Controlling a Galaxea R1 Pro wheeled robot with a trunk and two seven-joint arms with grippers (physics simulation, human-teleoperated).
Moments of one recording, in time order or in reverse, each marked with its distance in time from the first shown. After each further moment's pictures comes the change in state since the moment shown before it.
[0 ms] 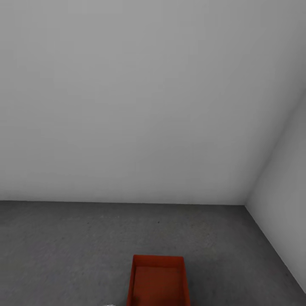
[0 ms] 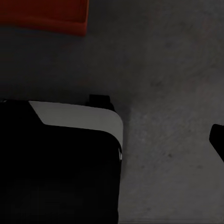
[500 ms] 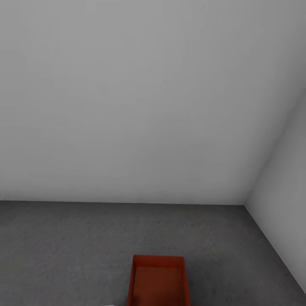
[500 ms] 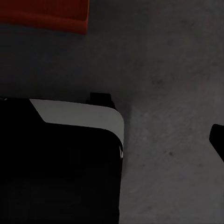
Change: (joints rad) left arm 0.004 -0.003 0.000 0.000 0.000 -0.010 0.004; right arm 0.002 0.002 0.000 0.000 -0.002 0.004 0.000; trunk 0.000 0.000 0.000
